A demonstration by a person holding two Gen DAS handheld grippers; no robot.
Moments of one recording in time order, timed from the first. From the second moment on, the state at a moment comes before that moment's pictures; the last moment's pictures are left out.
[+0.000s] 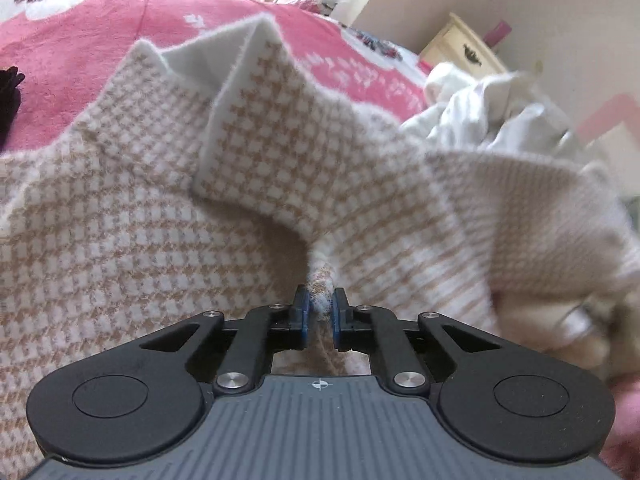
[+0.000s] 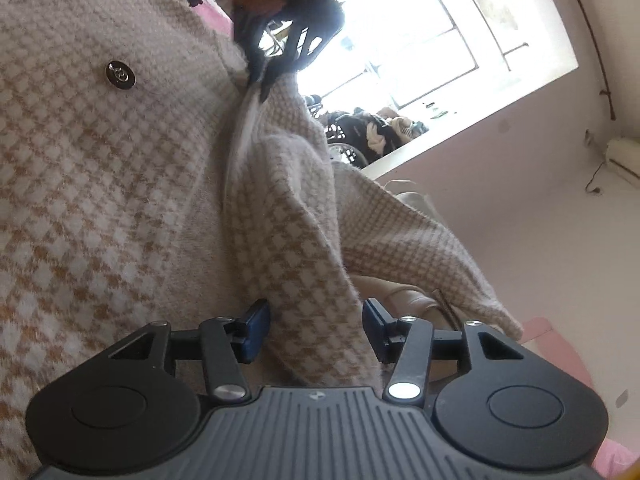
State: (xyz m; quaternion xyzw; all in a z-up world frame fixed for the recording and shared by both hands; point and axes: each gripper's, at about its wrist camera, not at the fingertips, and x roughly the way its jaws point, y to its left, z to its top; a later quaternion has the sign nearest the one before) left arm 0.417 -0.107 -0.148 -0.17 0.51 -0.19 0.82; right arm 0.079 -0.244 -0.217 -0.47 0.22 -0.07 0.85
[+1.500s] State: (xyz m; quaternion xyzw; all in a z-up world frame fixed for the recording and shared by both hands) left arm 0.419 -0.041 -0.149 0.01 0.48 -0.14 0.87; right arm 0.054 -0.228 -0.118 -0.03 0.40 0.16 0.90
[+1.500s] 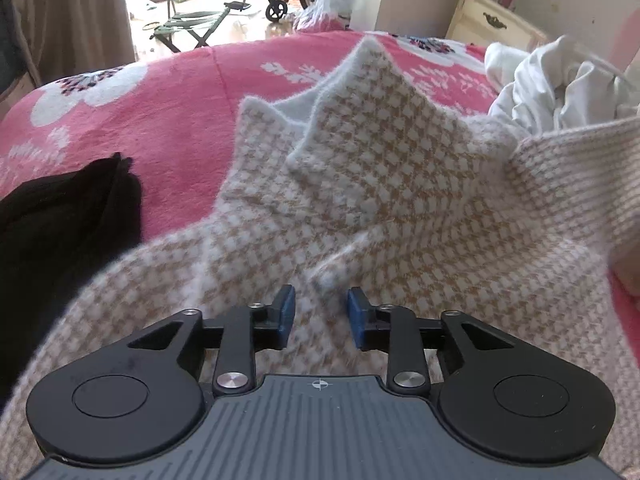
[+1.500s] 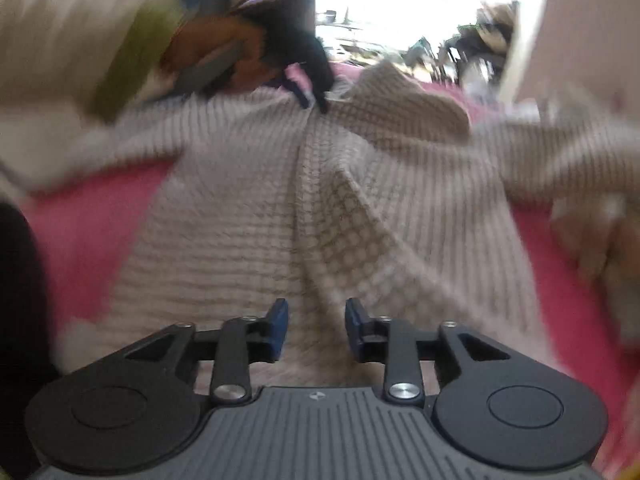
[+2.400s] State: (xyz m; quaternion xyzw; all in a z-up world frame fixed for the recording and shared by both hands) left arm 0.006 -0.203 -0.159 0.43 0.15 -0.43 0.78; right arm 0.009 -0.392 -0.133 0.47 0.39 0.06 0.79
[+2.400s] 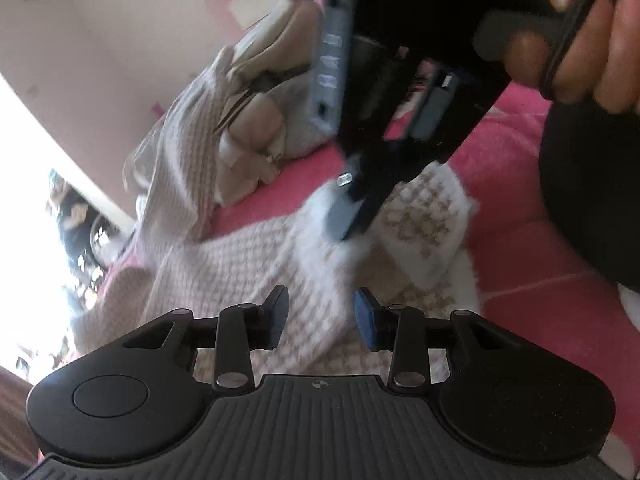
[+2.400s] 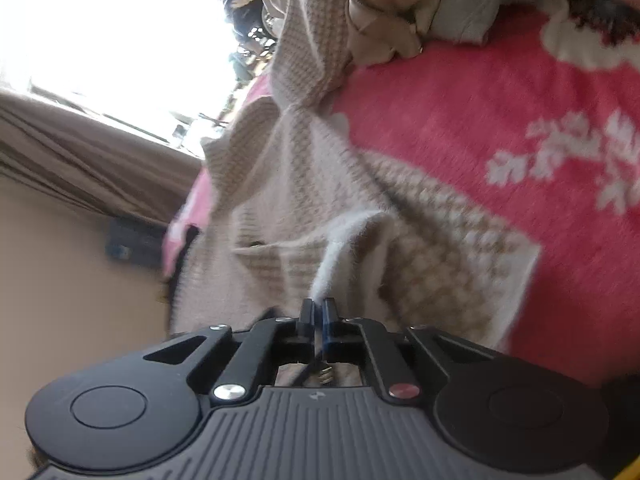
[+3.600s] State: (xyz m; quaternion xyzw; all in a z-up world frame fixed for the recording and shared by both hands) left arm 0.019 -0.121 -0.046 0.28 0.08 -0.33 0.90; right arm -0.019 -0.301 -0.074 -0.13 0.38 0.07 0.91
